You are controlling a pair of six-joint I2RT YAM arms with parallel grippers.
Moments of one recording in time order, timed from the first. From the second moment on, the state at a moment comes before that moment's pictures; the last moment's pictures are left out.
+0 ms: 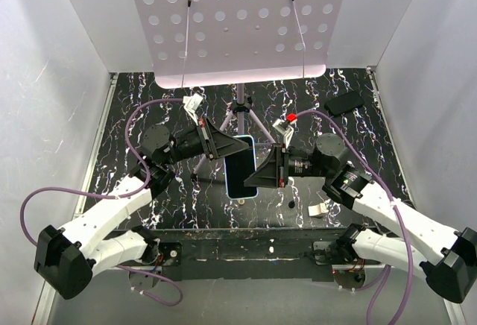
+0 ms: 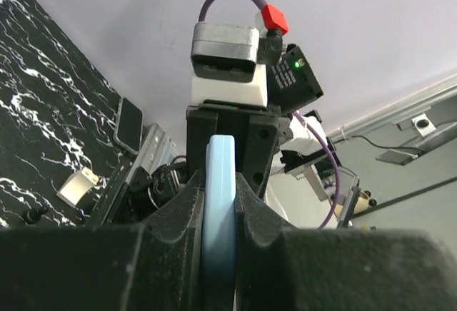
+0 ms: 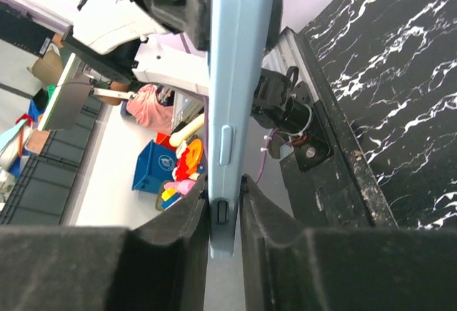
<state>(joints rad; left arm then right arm) -0.62 1.02 0.75 0.50 0.68 -1.15 0.80 0.93 0.71 0.21 -0.77 0.93</state>
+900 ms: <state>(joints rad) -0.59 1.01 0.73 0.52 0.65 -1.33 0.80 0.90 0.71 0.22 -0.93 0.81</state>
